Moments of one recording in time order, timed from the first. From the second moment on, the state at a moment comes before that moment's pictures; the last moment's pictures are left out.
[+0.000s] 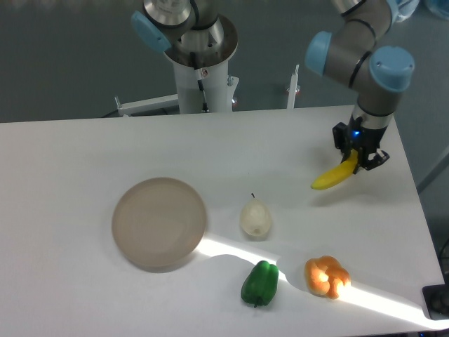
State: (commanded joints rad) arm 2.68 -1.94 -1.84 -0.86 1.49 1.56
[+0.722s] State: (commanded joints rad) arm 2.66 -1.97 -1.87 -0.82 1.50 1.58
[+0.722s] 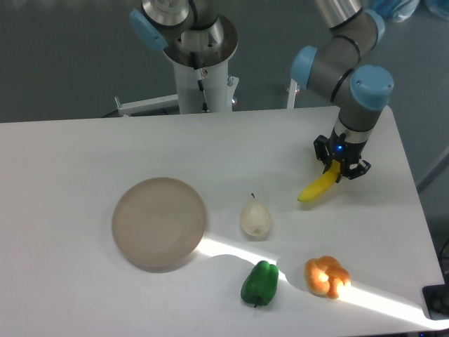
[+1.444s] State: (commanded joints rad) arm 2.65 -2.00 -1.86 -0.82 1.50 1.61
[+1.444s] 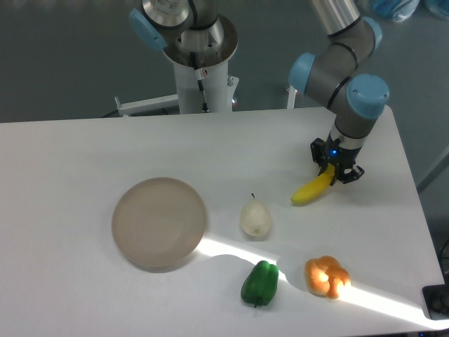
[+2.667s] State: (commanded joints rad) arm 2.53 -1.98 -1.65 -0.83 1.50 1.45
